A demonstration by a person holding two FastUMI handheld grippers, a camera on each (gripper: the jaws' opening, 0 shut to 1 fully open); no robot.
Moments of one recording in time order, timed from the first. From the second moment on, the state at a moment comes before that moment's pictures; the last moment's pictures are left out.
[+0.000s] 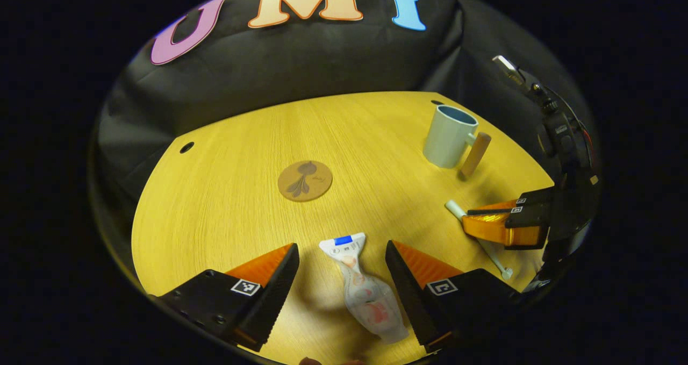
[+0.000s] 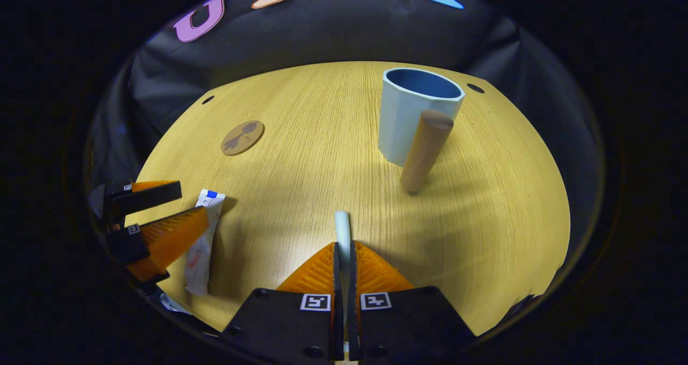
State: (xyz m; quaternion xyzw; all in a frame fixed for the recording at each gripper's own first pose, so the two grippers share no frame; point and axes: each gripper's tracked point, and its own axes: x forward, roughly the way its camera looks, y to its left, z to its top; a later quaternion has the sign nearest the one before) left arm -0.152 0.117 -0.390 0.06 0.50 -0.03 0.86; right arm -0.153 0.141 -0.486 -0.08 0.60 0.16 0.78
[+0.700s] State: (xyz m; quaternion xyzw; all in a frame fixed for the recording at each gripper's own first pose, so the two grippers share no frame) left arm -0.158 0.112 -0.422 0.04 0.53 -0.01 0.84; right arm -0.153 0.141 -0.487 -0.07 0.59 0.16 0.79
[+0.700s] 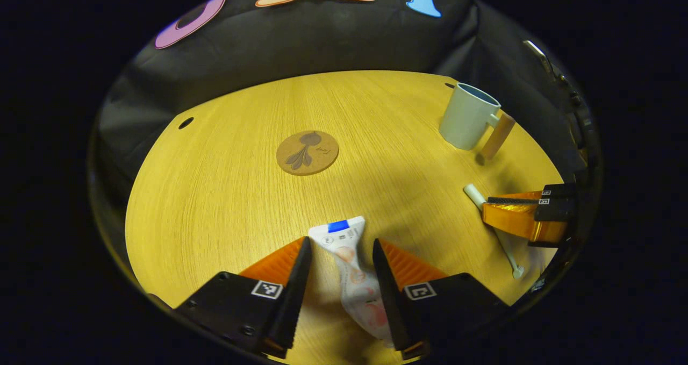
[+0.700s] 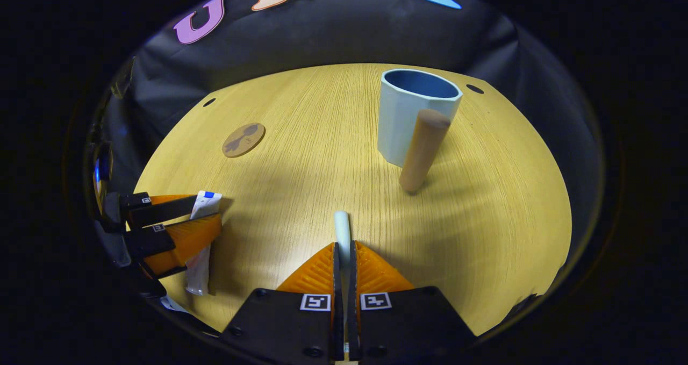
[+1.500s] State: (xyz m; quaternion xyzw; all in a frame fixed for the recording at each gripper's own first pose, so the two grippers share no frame) left arm -0.160 0.123 -0.417 0.04 0.52 -0.03 0.85; right arm -0.155 0.143 -0.464 0.03 0.57 0.17 0.81
